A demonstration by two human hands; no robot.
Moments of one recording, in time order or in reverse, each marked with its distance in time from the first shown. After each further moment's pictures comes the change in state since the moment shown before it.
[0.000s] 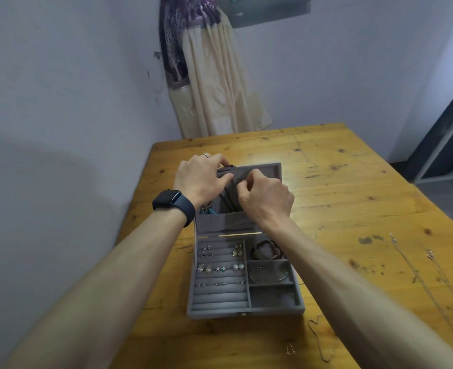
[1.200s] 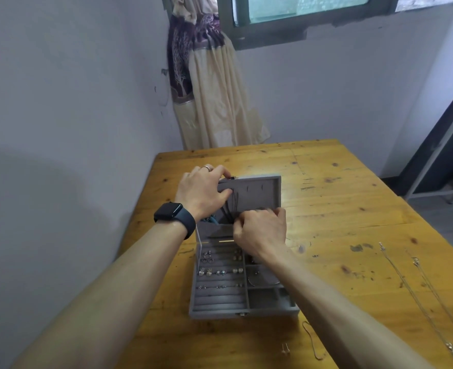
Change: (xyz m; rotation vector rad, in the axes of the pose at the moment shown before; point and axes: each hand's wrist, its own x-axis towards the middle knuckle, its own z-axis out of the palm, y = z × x) left_hand -0.022 0.005 -0.015 0.005 -0.008 0.015; right_hand -0.043 0.005 0.007 -0.261 -0.147 -0.183
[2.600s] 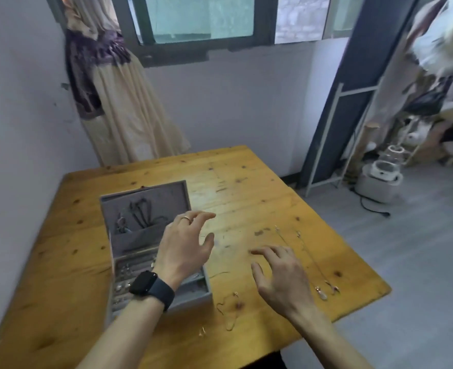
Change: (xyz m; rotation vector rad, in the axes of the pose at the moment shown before) left_hand -0.086 0.129 0.035 -0.365 -0.033 0.195; right_hand -0.173 0.157 -0.052 0.234 0.198 0.192
